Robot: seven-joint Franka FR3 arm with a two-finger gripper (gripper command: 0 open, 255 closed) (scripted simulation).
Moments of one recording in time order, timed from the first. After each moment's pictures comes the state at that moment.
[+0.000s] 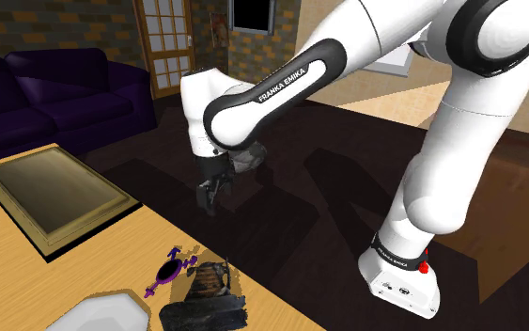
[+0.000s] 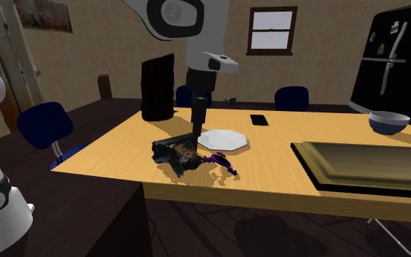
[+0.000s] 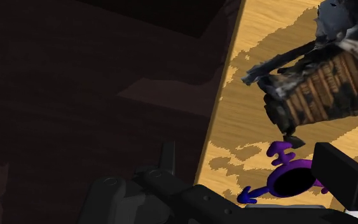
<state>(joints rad) 0.12 0.04 0.39 -2.20 0.04 2.12 0.21</state>
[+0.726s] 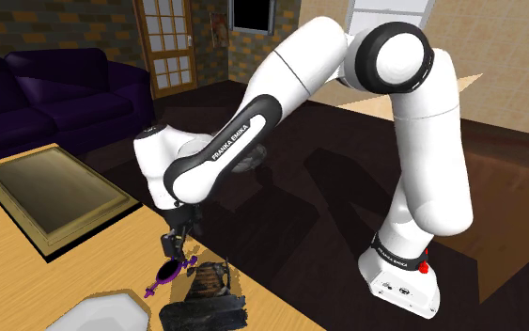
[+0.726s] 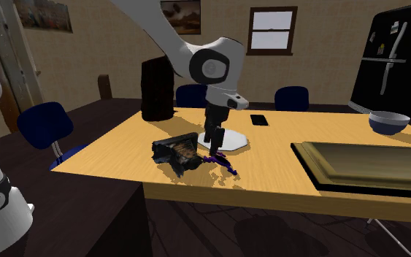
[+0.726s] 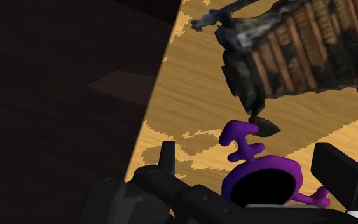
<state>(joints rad) 0.25 0.46 0.40 -1.94 -0.13 2.21 0.34</state>
